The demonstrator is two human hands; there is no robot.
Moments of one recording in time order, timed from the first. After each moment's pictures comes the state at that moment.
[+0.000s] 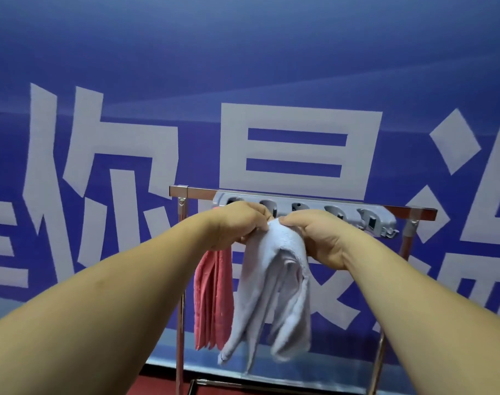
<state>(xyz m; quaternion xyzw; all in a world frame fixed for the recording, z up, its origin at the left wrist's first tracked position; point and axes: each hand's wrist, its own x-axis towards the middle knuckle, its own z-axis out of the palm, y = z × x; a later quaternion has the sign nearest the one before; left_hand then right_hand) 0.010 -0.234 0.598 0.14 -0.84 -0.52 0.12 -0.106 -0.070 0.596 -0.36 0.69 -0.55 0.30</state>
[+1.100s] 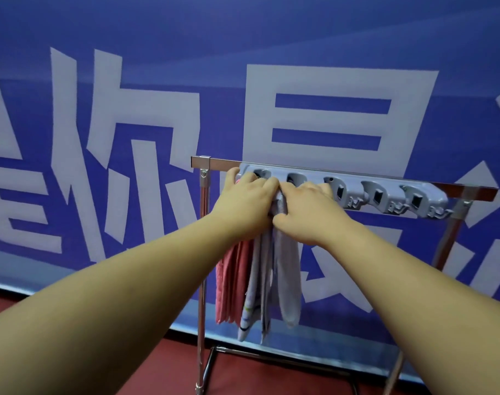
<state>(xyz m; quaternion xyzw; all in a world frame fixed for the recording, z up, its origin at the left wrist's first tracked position) 0.016 -0.268 0.551 0.16 -0.94 0.10 0.30 -0.086 -0.137 0.570 -0.53 0.83 -0.10 -0.16</state>
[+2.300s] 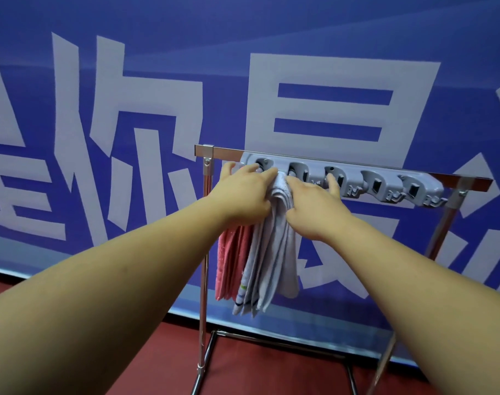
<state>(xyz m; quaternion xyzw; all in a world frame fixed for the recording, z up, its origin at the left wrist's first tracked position) 0.038 -0.262 0.563 0.18 -0.96 0.00 0.22 -0.082 -0.129 0.558 -0.49 0.85 -0.10 -0.12</state>
